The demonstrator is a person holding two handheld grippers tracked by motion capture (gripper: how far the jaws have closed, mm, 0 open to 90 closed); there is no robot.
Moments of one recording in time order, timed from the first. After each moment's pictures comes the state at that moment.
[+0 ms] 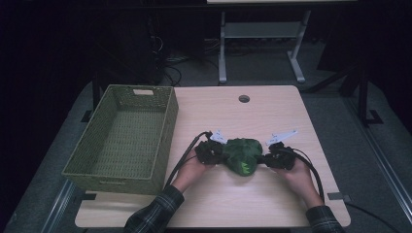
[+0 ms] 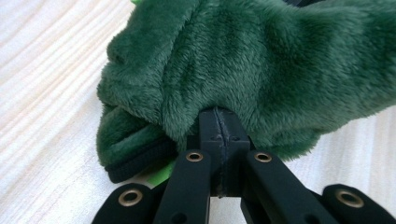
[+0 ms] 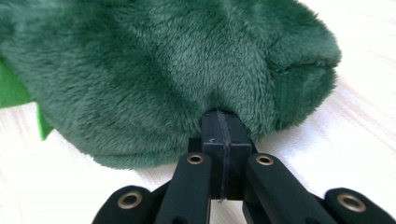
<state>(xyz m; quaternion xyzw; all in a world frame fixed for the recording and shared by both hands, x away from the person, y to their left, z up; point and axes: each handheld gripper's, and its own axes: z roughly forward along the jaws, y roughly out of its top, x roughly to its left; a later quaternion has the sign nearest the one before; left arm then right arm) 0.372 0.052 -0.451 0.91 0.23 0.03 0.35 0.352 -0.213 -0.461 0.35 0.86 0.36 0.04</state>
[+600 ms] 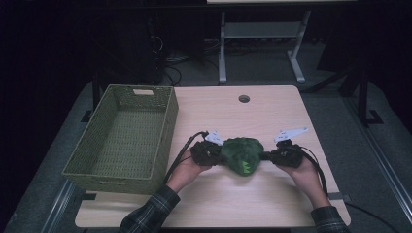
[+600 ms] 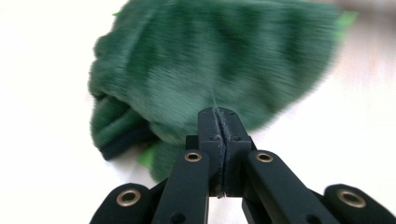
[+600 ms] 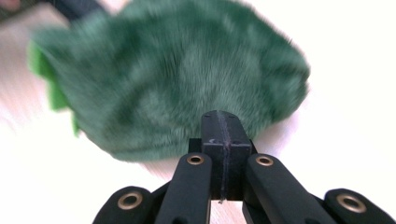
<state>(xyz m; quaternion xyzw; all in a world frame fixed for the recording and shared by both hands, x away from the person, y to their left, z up) 0.352 0.066 -0.425 0.91 0.21 0.02 0.36 0.346 -0.230 -0.438 0.35 0.85 0.39 0.05</state>
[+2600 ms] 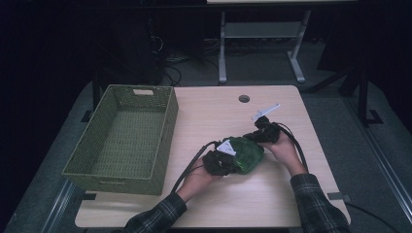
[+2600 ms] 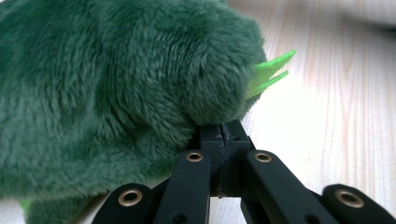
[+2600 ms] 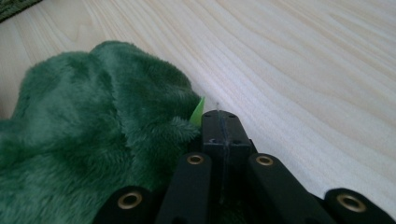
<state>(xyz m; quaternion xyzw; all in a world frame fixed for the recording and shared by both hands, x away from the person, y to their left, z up) 0.340 0.034 -0.451 0.91 0.18 -0.01 0.38 0.434 -0.183 -0.442 0.34 0.87 0.35 0.03</state>
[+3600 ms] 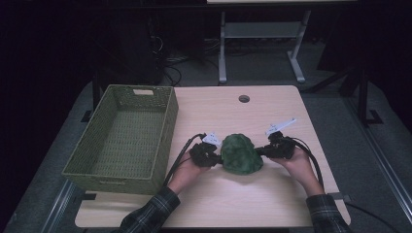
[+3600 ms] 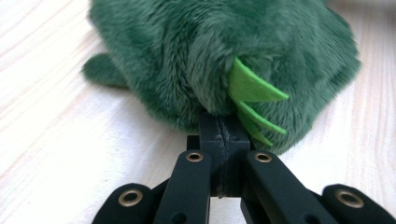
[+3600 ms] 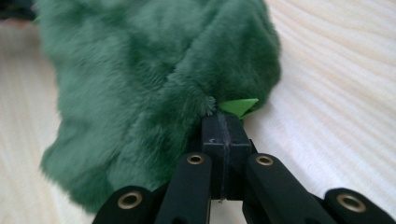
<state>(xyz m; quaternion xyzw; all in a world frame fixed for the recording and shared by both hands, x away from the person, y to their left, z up) 0.365 0.071 -0.449 0.90 0.23 0.02 0.38 0.378 -0.215 -0.444 0.33 0.87 0.37 0.02</state>
